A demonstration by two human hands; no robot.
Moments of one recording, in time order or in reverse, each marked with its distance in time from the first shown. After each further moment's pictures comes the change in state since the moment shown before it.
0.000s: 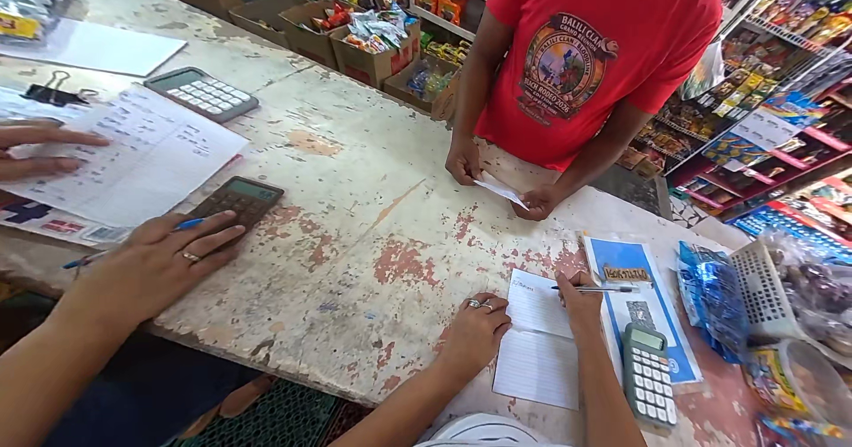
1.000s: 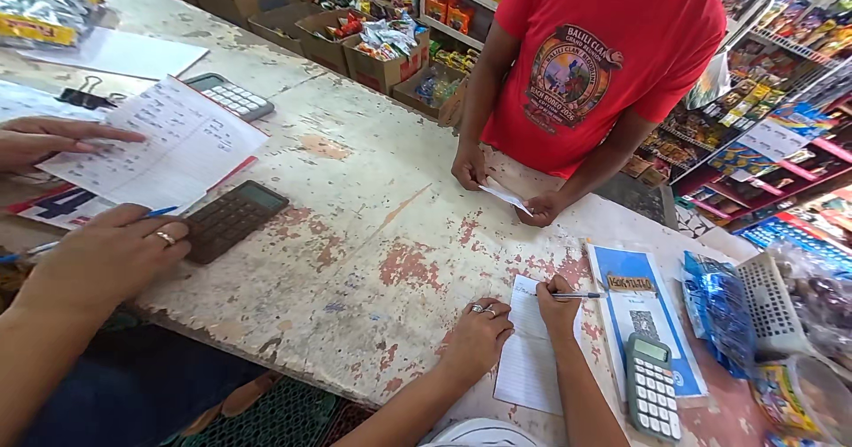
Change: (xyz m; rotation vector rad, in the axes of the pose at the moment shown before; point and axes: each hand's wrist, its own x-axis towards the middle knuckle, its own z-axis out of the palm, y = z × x) left_hand -0.002 0.000 0.001 0.003 -0.015 -0.011; right_hand -0.015 0.010 0.052 -0.174 0.071 -0.338
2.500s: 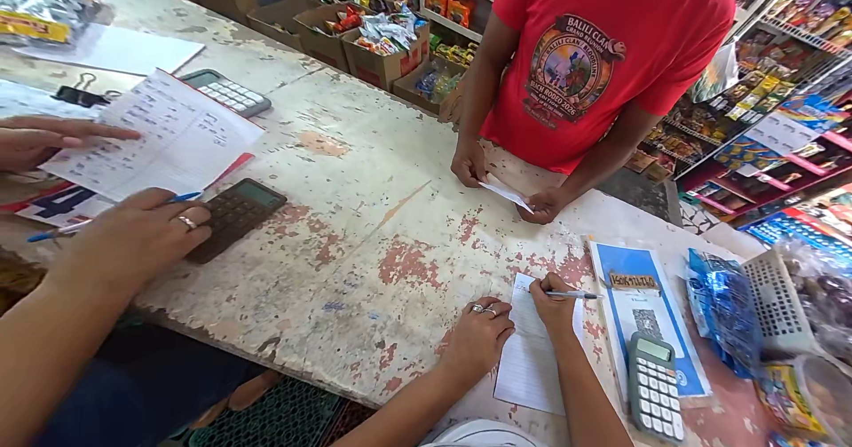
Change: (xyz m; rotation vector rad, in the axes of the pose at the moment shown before) left_hand -0.001 -0.002 0.003 0.003 0.005 0.007; right_hand 0.001 -0.005 0.004 0.096 -0.099 -0.057
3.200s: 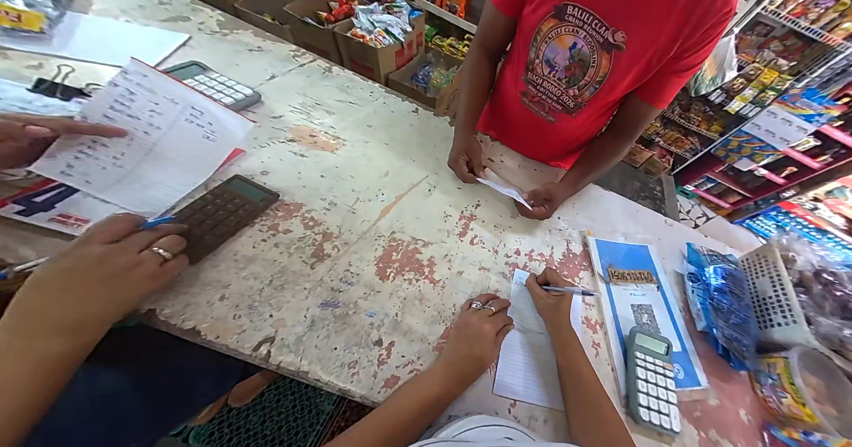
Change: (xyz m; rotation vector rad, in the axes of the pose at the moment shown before) left_hand 0.002 0.004 -0.003 0.021 0.000 0.002; right_hand 0.003 -0.004 0.000 0.025 -0.033 0.000
